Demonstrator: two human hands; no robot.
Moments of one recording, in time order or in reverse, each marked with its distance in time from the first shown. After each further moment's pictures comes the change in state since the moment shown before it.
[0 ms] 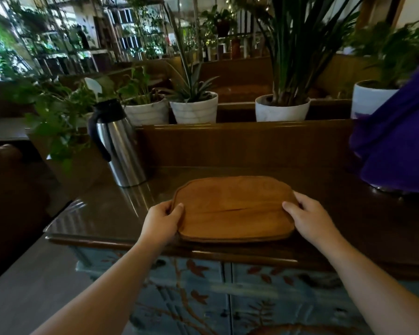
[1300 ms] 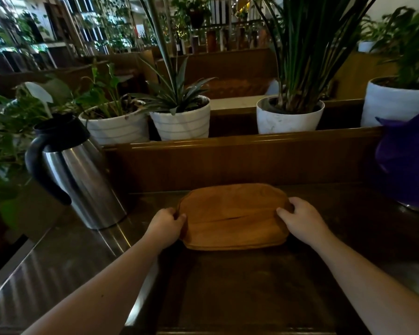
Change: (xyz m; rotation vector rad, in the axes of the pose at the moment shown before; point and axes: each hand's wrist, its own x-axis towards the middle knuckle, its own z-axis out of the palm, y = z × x) left_hand 0.191 -0.001 0.026 0.451 -0.199 -0.041; right_hand 0.147 0.012 0.044 -0.438 0.130 0.259
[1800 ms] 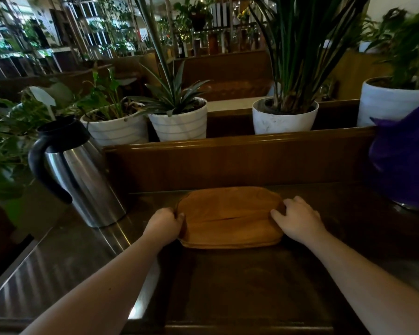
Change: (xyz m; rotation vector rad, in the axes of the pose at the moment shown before) left_hand -0.005 0.005 0.004 0.213 0.025 0.009; right_hand -0.002 0.006 -0.008 -0.383 -0.025 -0.071
